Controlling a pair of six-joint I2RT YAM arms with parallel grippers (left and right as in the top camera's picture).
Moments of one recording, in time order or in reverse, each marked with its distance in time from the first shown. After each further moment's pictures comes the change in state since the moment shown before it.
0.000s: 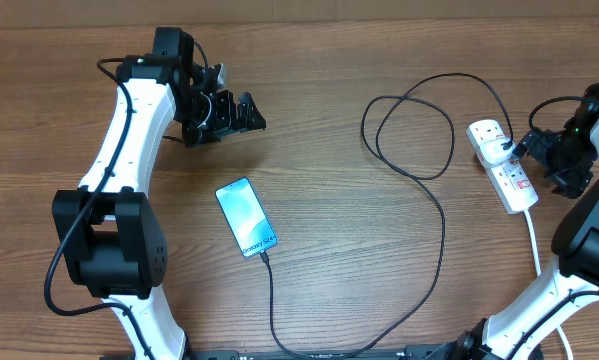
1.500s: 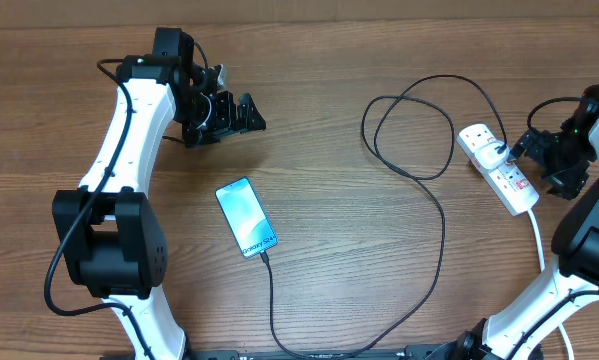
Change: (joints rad) left arm 0.000 0.000 0.000 -0.009 0.000 0.000; right arm 0.001 0.000 -0.010 0.001 -0.034 -0.003
